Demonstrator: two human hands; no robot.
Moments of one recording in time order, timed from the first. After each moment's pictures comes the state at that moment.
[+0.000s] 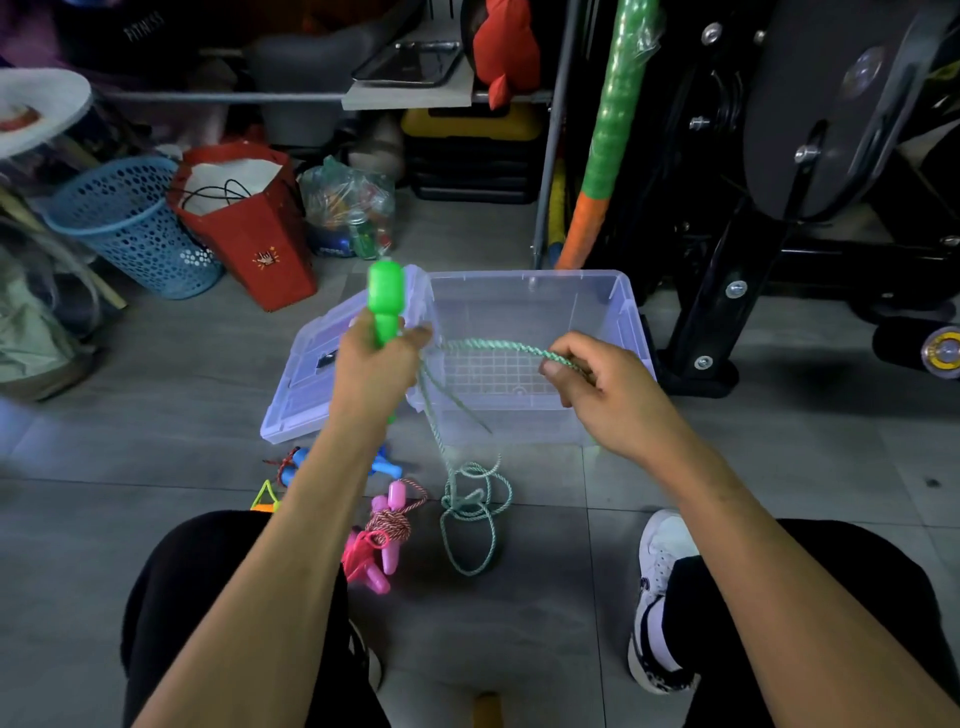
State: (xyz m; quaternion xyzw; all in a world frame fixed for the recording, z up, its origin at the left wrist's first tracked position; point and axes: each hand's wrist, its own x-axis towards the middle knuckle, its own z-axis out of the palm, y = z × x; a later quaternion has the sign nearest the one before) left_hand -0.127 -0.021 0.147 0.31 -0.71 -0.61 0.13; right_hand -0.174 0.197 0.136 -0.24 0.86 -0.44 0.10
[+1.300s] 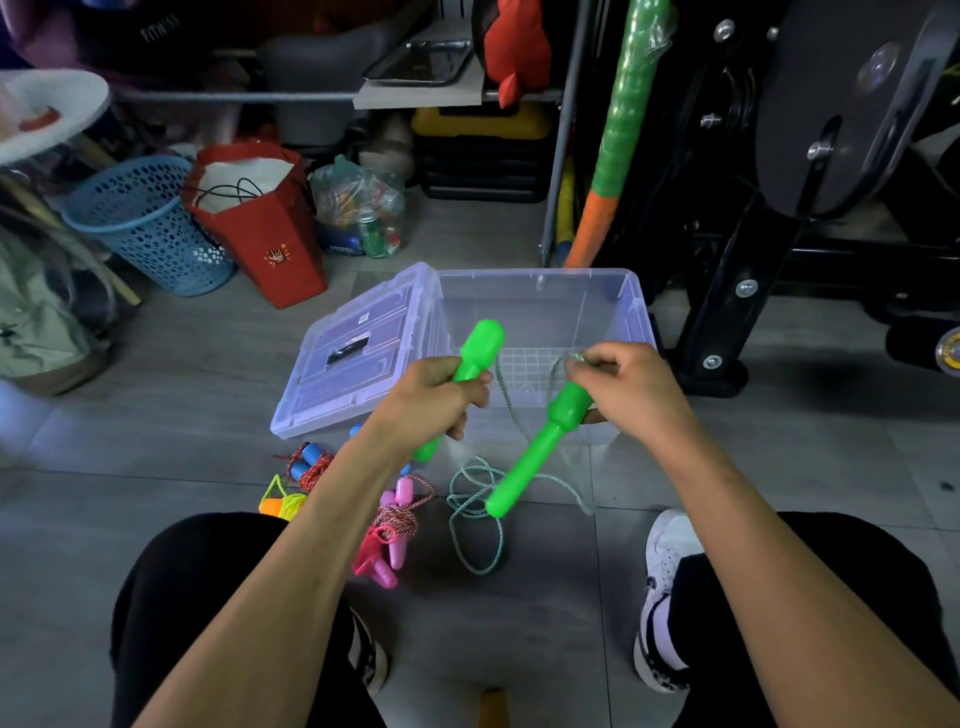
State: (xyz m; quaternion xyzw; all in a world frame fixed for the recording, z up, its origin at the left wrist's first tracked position) left_hand -0.113 -0.001 0.135 0.23 -0.77 -0.59 -0.09; right_hand -0.184 0.194 0.119 -0.04 0.85 -0.51 0.13
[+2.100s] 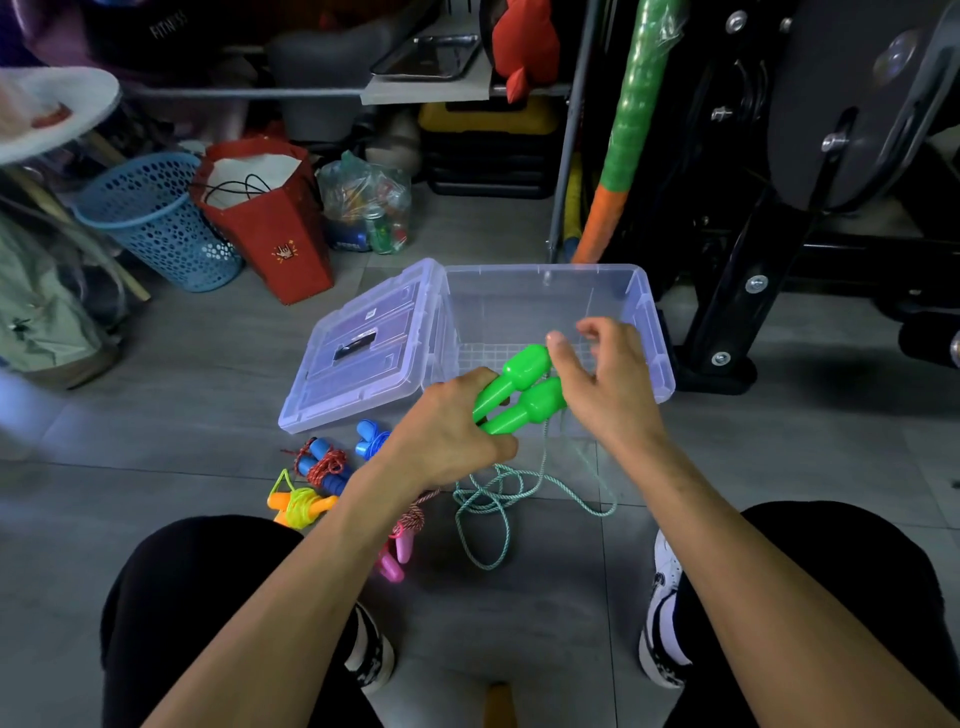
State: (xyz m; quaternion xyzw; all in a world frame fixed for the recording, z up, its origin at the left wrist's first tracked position) left_hand -0.092 0.009 0.126 0.08 -0.93 -0.35 -0.06; right_hand -0.170 0.166 0.107 -0.08 0.88 -0.46 0.00
